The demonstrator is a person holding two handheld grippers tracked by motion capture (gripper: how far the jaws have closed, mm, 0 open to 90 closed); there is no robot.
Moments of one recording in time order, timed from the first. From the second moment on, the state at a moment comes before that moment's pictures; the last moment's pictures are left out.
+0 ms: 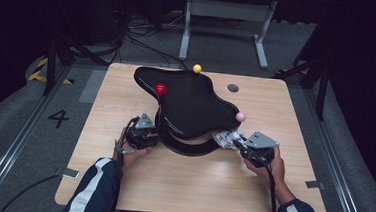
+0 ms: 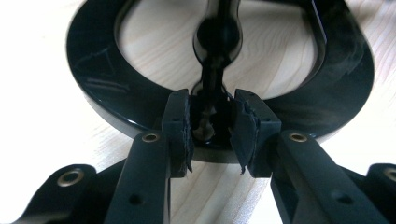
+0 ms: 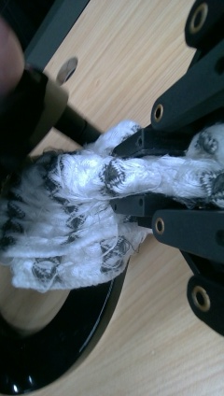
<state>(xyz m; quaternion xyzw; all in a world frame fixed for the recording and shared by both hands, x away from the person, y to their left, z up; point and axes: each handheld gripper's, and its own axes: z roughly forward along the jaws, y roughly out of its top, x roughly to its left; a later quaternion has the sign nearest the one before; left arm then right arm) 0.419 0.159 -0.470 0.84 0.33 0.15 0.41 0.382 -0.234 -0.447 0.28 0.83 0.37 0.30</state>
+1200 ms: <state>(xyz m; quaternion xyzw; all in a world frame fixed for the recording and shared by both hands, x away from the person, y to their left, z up) 0.425 0.153 -0.476 0.82 0.33 0.14 0.44 0.368 -0.277 -0.424 0.34 0.80 0.41 0.29</state>
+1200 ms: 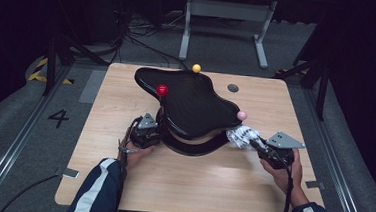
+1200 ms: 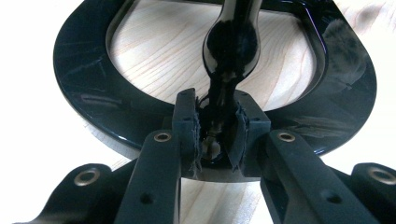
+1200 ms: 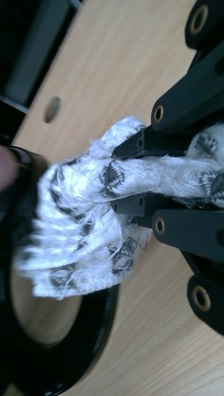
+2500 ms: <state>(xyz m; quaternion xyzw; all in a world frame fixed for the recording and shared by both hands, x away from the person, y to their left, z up) 0.425 0.153 -0.477 0.82 0.33 0.15 0.44 0.330 -0.175 -0.354 0.14 0.78 0.50 0.36</state>
